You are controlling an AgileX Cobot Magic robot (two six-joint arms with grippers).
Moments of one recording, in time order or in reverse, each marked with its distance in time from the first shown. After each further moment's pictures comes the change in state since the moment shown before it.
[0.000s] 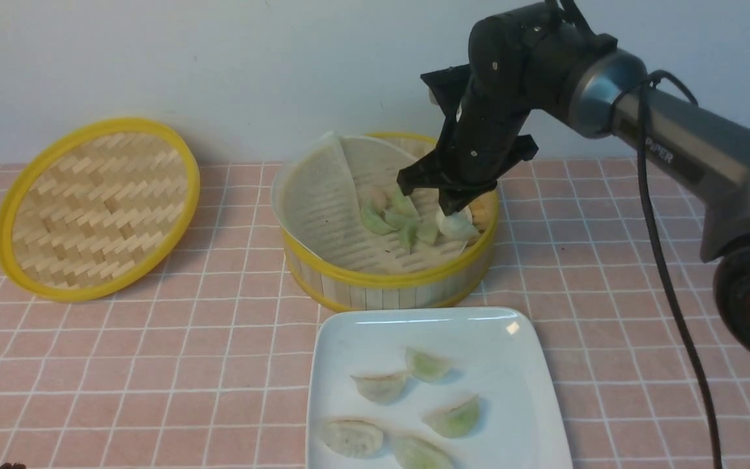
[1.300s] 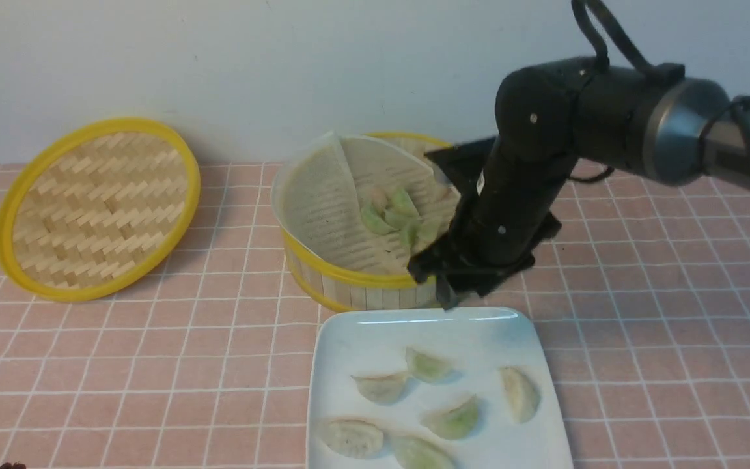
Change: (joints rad) right arm 0.074 -0.340 0.510 0.067 -0.103 -0.050; left arm 0.000 0.000 0.000 0.000 0.000 0.000
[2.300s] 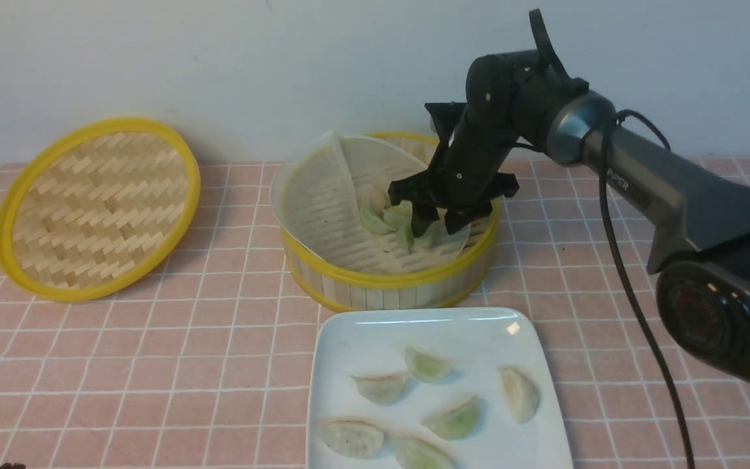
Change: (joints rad) right arm -0.115 0.540 -0.678 0.069 0.102 0.117; left arm 0.000 0.000 0.000 -0.001 0.000 0.000
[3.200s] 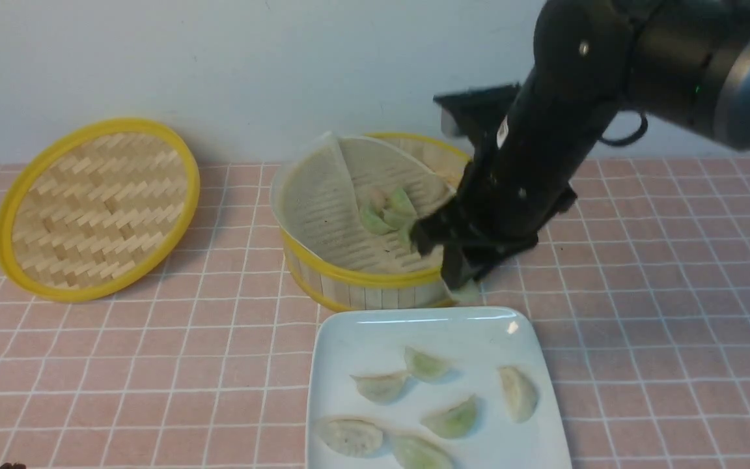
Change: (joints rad) right arm 0.123 -0.656 0.785 0.034 0.003 -0.133; left arm 0.000 0.000 0.000 -0.001 0.000 0.000
